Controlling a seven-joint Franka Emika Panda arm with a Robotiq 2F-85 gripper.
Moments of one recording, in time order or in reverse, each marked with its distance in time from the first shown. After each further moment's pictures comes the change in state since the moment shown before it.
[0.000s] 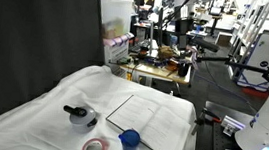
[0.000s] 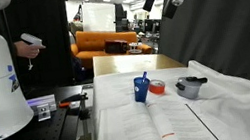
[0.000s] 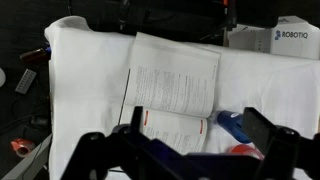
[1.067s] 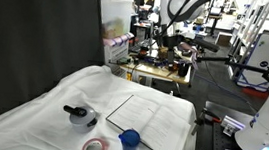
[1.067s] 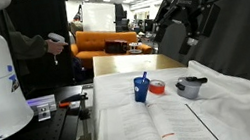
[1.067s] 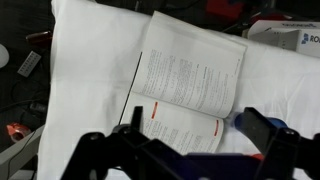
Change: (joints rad) arm -0.009 0.200 0.039 0.011 -0.007 0.191 -0.087
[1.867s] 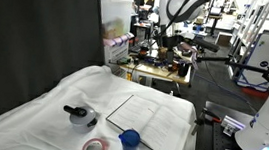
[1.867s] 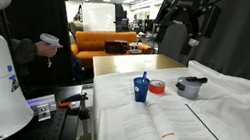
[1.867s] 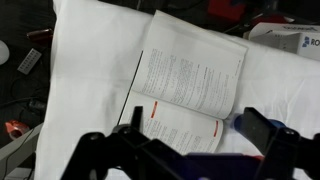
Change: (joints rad) arm -0.004 0.009 0.009 0.008 -0.004 0.000 -0.014
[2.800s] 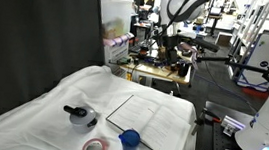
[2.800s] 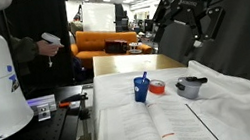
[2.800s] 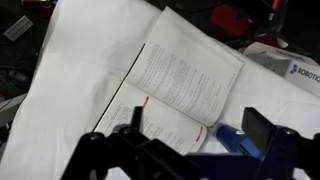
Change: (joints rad) arm -0.020 0.000 0.002 -0.001 0.014 0.006 -0.239
